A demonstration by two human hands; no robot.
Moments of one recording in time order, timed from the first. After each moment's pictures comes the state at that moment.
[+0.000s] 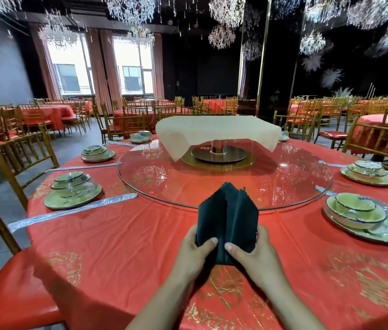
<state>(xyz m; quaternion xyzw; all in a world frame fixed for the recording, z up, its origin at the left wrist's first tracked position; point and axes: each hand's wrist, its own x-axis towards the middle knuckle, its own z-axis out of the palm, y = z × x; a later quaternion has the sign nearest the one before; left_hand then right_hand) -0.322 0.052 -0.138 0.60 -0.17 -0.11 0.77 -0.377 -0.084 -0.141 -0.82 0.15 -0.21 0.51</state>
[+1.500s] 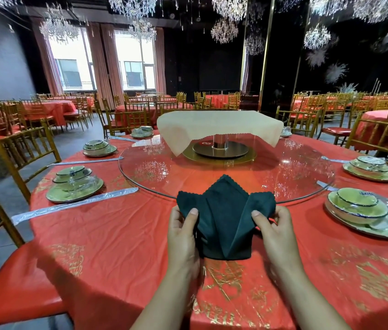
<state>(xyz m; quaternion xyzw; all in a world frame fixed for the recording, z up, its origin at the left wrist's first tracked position) -0.331 0.046 -0.113 0.40 -0.10 0.01 0.91 -0.380 -0.090 -0.109 -0.66 0.10 -0.35 0.66</state>
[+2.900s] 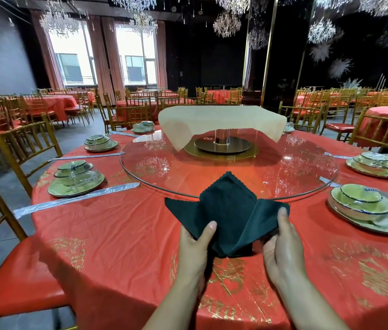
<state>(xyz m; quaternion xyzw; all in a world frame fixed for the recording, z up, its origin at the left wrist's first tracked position) -0.336 0.040 -0.148 0.50 -0.07 -0.02 0.86 -0.382 -0.091 -0.124 -0.43 0.16 -0.28 0.84</state>
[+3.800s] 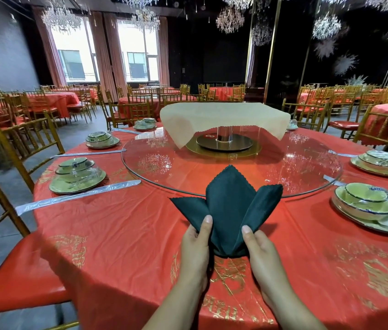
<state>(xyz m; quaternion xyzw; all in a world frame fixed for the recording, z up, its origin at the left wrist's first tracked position) -0.337 0.039 -0.147 0.53 -0.07 -0.05 0.84 -0.383 -0.066 -0.151 -0.75 0.12 -0.23 0.61</state>
